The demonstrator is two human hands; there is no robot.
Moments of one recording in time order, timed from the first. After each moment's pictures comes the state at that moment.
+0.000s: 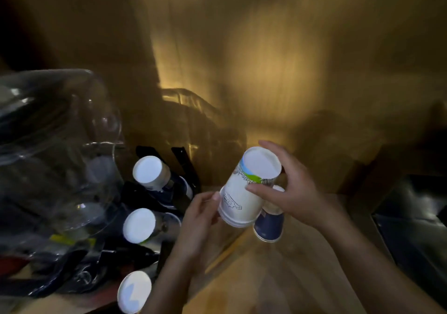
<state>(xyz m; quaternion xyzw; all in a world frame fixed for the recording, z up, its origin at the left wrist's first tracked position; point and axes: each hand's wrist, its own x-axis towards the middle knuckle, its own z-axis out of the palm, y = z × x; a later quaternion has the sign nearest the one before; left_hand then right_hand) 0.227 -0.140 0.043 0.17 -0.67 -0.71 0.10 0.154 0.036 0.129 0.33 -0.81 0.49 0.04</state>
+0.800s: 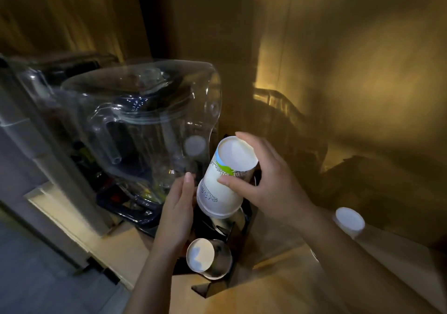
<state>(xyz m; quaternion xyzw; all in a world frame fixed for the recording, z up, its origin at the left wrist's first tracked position) 0.335 -0.225 0.089 0.29 -0.67 -0.60 0.33 0.218 -0.097 0.159 0.51 -0.71 0.48 0.02</state>
